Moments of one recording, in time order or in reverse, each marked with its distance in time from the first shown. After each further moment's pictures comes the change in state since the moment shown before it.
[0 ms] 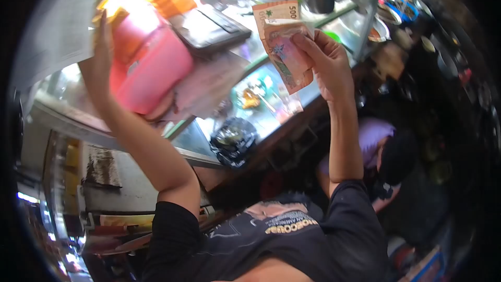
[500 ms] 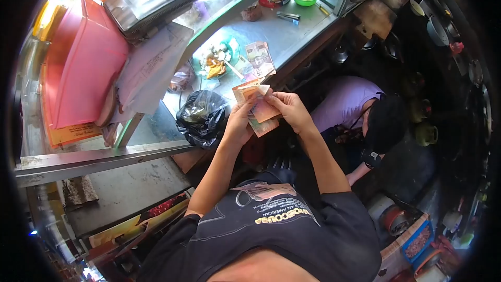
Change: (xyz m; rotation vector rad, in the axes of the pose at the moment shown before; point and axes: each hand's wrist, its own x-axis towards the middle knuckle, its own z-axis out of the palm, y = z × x) left_hand -0.375 0.055 0.122 -1.421 -0.707 -1.722; right_hand -0.132 0.139 -0.099 -0.186 0.121 0.745
